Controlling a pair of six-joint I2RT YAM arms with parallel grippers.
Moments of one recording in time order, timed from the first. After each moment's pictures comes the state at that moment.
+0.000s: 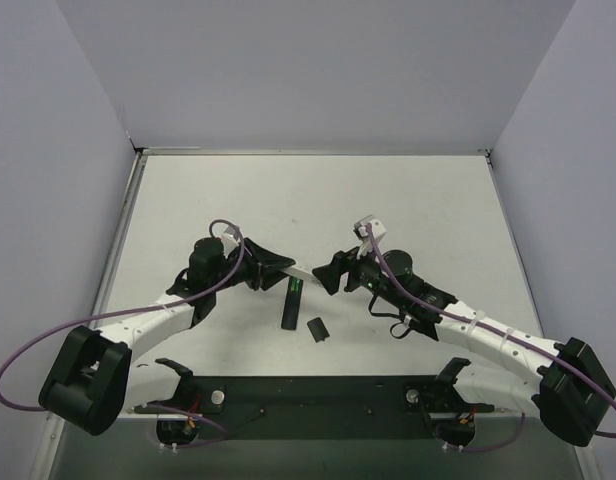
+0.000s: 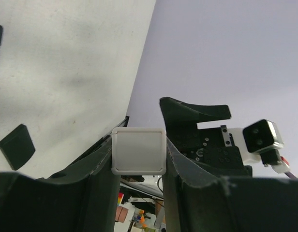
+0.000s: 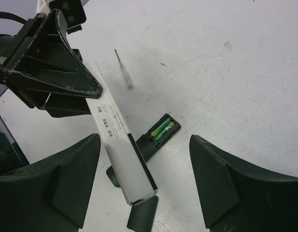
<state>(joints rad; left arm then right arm) -0.44 1.22 0.46 0.41 0.54 -1.54 0.78 1.06 0.52 0.30 -0.02 0.33</state>
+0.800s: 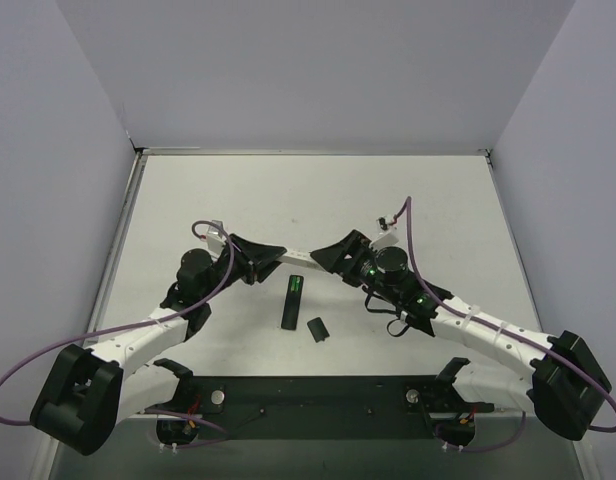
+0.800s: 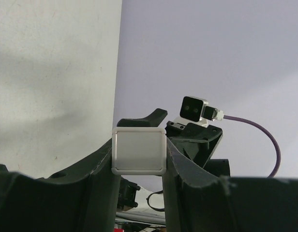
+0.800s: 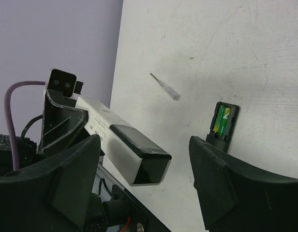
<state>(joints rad) -0.44 1.10 0.37 0.62 0.38 -1.57 0.77 1.09 0.54 0.30 0.08 1.04</state>
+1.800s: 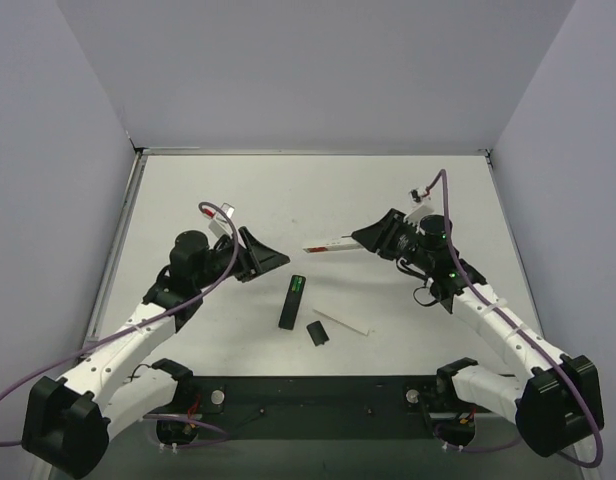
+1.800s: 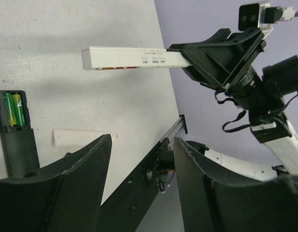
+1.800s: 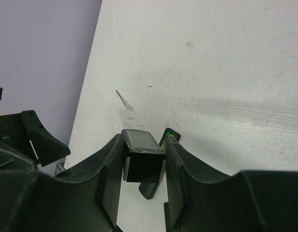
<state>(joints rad) -0.44 0.99 0.59 0.15 0.51 -1.02 0.40 1.07 0.63 0.14 -0.26 0.77</state>
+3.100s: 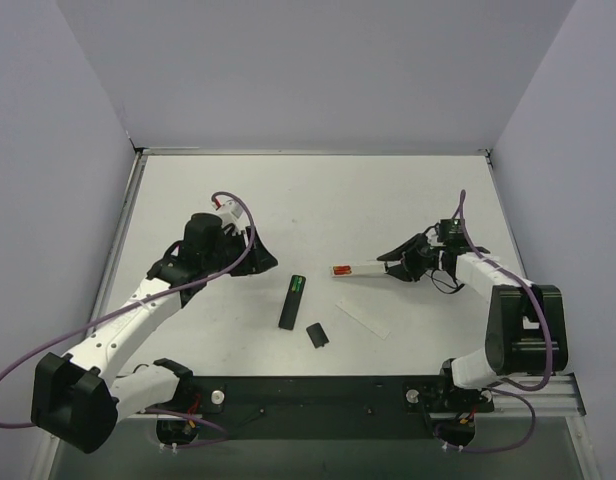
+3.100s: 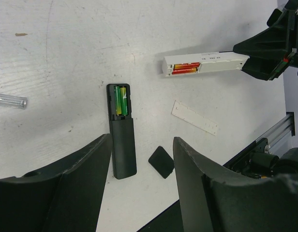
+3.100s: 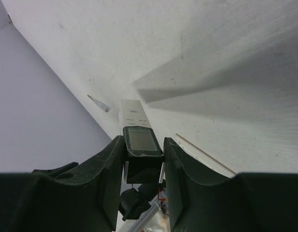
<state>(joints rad) -0.44 1.11 0.80 -0.30 0.29 -0.58 0.01 1.44 0.69 -0.23 -0.57 1.03</state>
